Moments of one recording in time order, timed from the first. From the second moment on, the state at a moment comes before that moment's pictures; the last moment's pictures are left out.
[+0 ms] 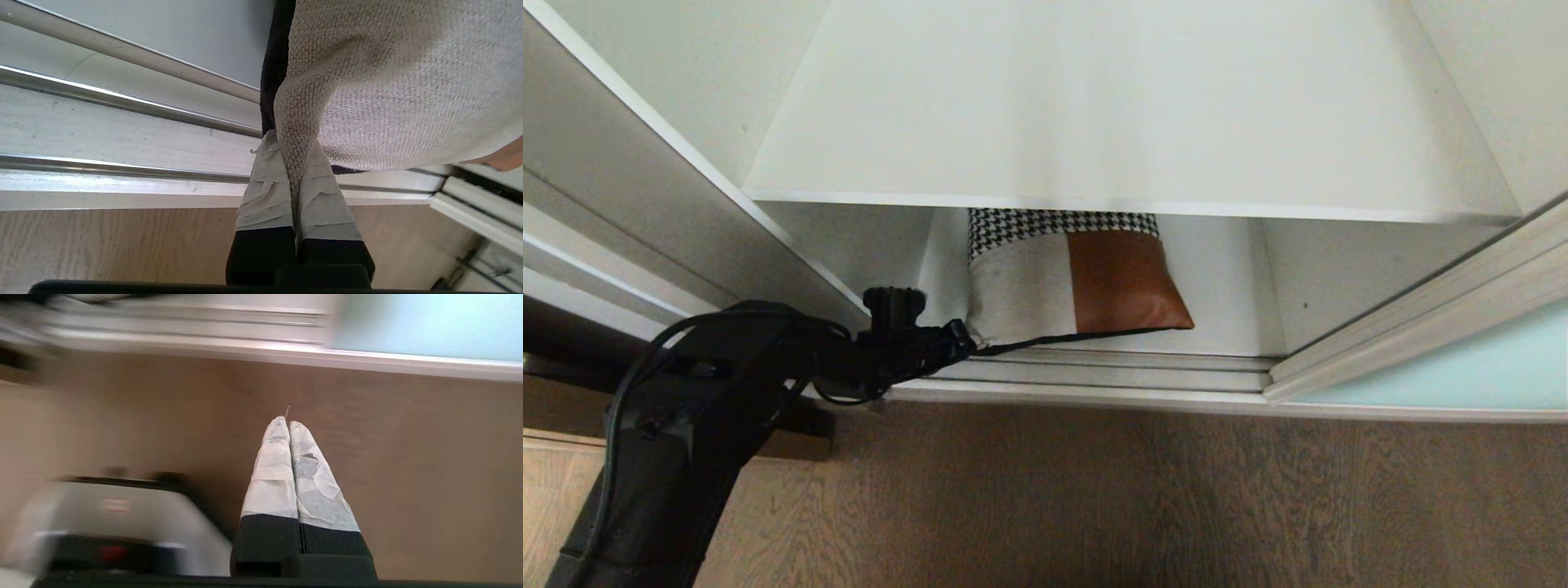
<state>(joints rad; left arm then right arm) -0.13 2.58 -1.69 -0.51 -0.37 -0.63 0.00 0.24 -0.36 0.27 0.11 0.09</state>
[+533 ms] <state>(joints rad) -0.14 2.55 -1.64 -0.58 -0.37 -0.65 0.09 0.88 -0.58 0.16 0.43 0.26</state>
